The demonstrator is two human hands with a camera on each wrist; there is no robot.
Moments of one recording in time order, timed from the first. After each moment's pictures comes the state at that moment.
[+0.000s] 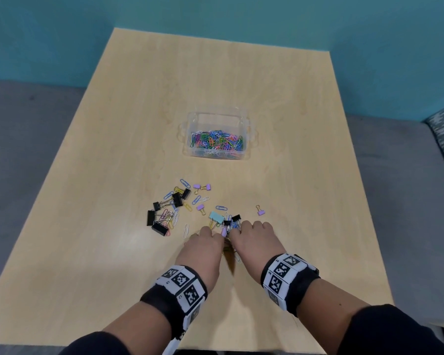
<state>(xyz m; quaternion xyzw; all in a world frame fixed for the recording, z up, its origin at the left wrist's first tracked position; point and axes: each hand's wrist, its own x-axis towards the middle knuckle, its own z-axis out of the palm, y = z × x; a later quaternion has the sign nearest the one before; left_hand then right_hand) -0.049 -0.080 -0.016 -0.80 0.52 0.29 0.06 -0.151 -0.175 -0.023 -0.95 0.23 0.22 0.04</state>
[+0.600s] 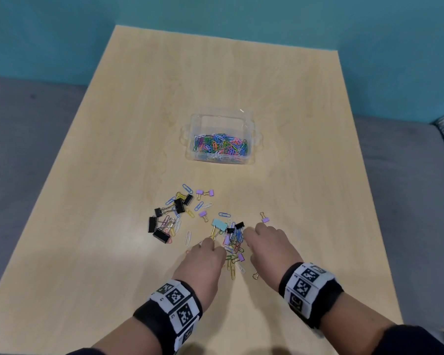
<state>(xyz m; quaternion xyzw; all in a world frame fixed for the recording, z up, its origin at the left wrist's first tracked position) -0.041 -0.074 -0.022 -0.79 0.53 0.30 0.02 -0.162 -0.198 -0.030 -0.94 0.28 0.17 0.13</state>
